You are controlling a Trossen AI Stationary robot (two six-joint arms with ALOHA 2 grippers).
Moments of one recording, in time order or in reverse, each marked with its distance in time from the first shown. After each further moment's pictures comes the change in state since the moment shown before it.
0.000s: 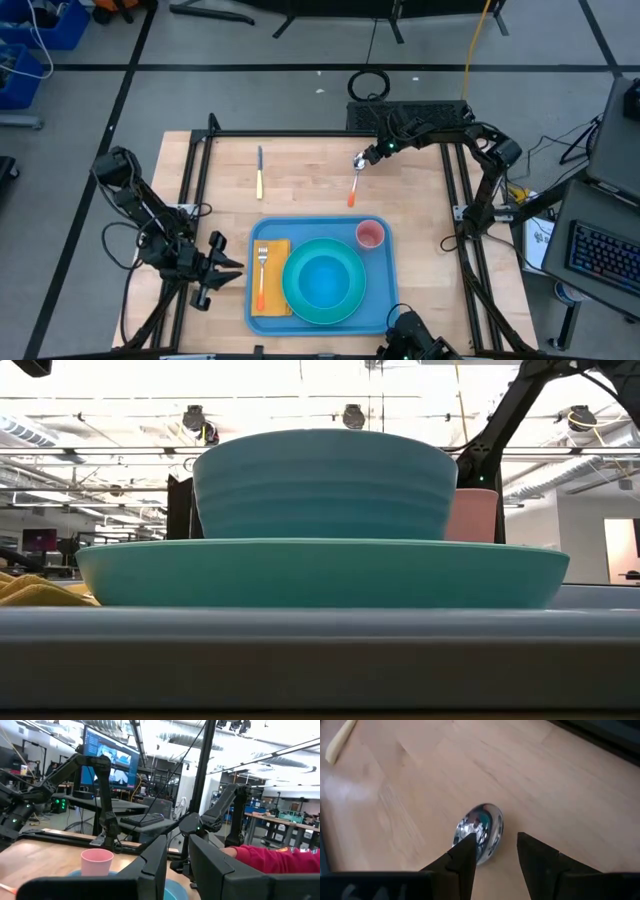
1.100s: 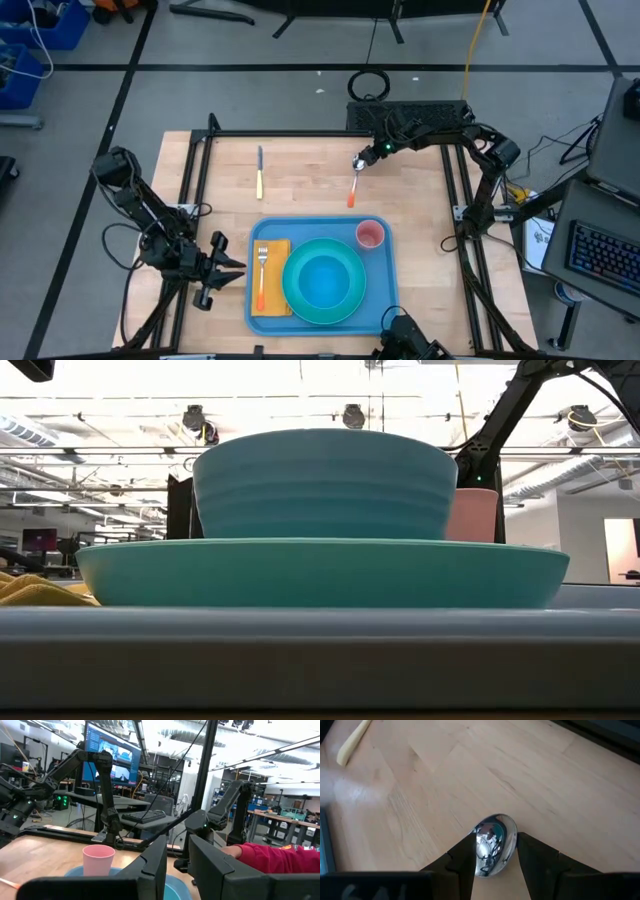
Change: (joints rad) left arm 0.014 0.000 0.000 -0.038 0.000 -0.034; right arm 0.036 0.005 0.000 0.050 -0.002 0.028
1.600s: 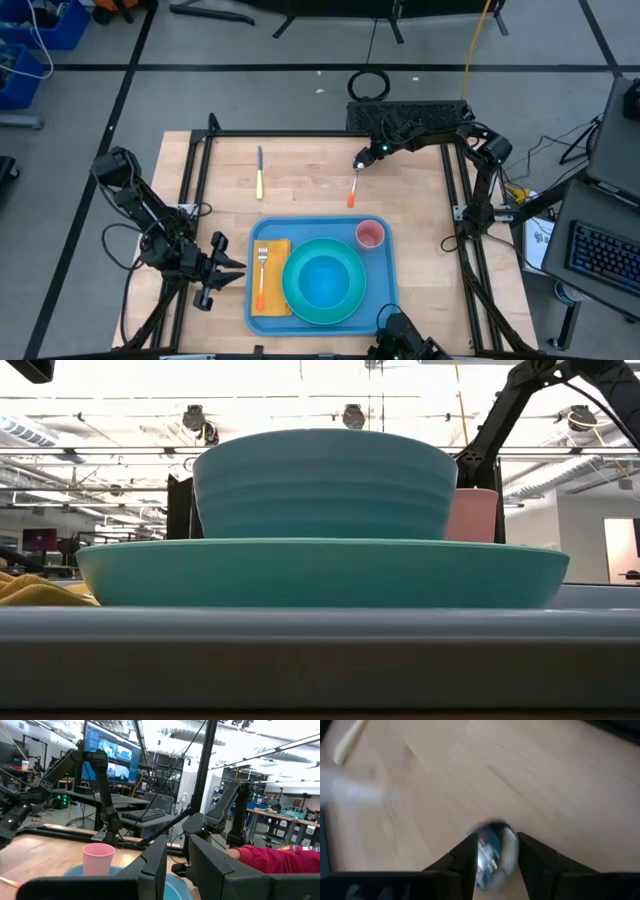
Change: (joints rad) left arm 0.000 0.000 0.000 -0.016 0.000 -0.011; right arm 0.005 0.071 0.013 0.059 -0.025 0.008
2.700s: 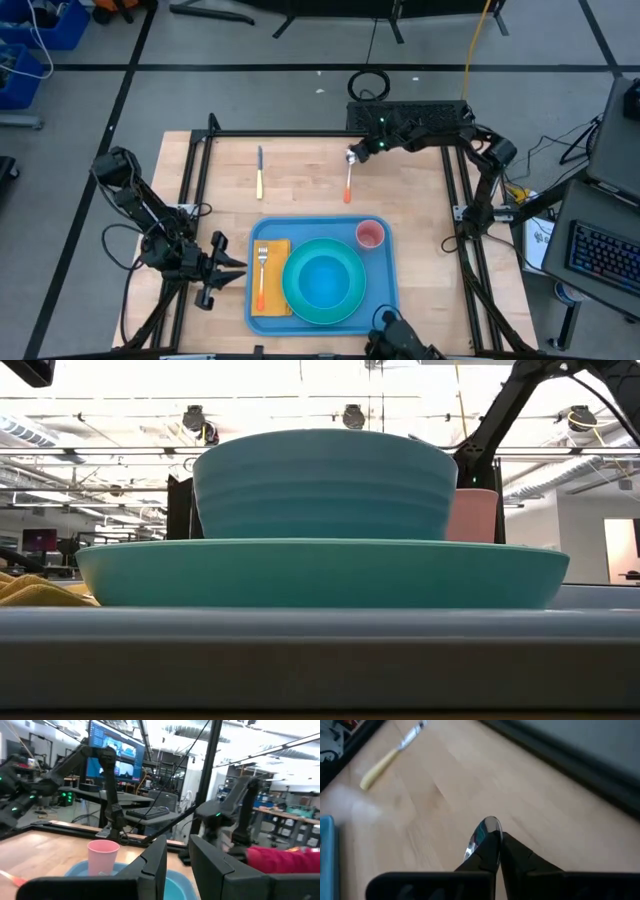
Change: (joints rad) left arm 0.000 0.000 0.000 -0.014 -0.024 -0.012; right arm 0.039 -0.056 0.002 0.128 0.047 0.013
